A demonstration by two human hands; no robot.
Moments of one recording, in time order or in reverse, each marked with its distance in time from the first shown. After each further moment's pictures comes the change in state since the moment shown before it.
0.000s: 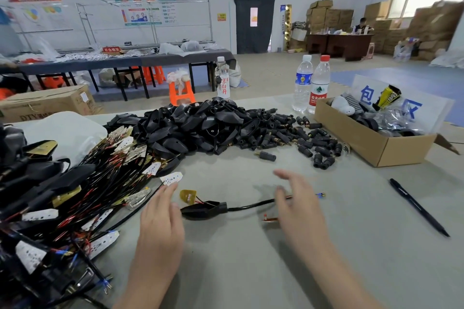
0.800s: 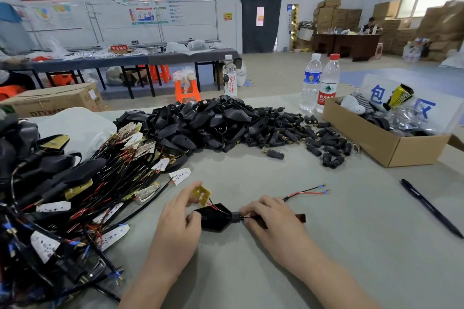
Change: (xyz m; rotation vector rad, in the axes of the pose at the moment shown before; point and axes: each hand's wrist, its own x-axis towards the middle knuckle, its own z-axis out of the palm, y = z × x) left_hand 0.000 0.006 -0.003 -0.143 -0.184 -0.045; right_hand -0.018 -0.003 0.032 -0.173 -0.427 -0.255
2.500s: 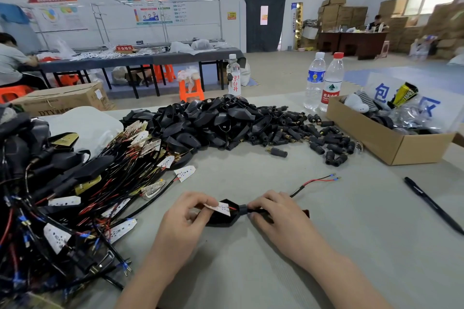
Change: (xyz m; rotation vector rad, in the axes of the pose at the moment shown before) left_hand -0.003 -0.003 -0.004 -0.268 -0.065 0.078; right_hand -0.002 0.003 -0.009 -0.039 -0.006 -0.017
